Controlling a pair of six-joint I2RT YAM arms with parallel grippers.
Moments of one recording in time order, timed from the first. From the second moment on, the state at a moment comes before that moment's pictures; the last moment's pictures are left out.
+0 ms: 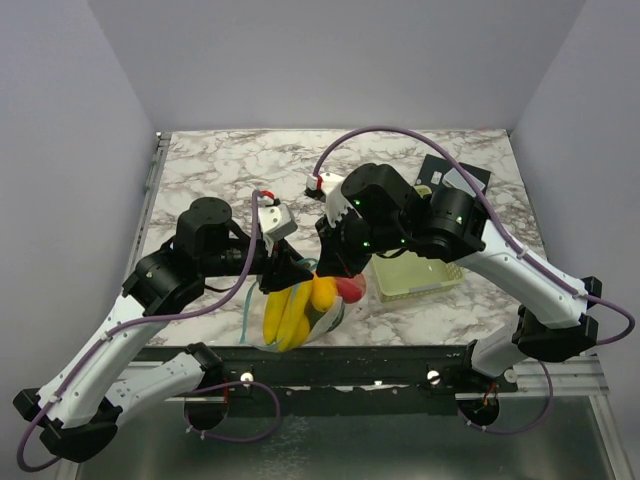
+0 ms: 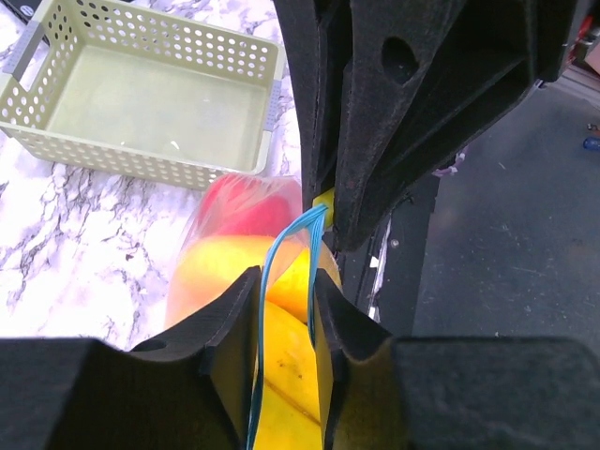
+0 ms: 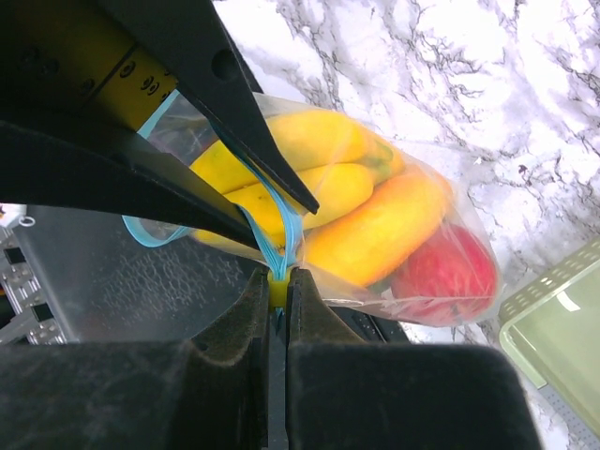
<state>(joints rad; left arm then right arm) -0.71 0.86 1.17 -0.68 0.63 0.00 1.13 1.53 1.97 -1.16 -0.14 0.29</state>
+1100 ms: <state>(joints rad) -0.71 0.87 1.13 -0.67 0.65 -0.01 1.13 1.52 1.92 -1.10 -0.09 0.38</state>
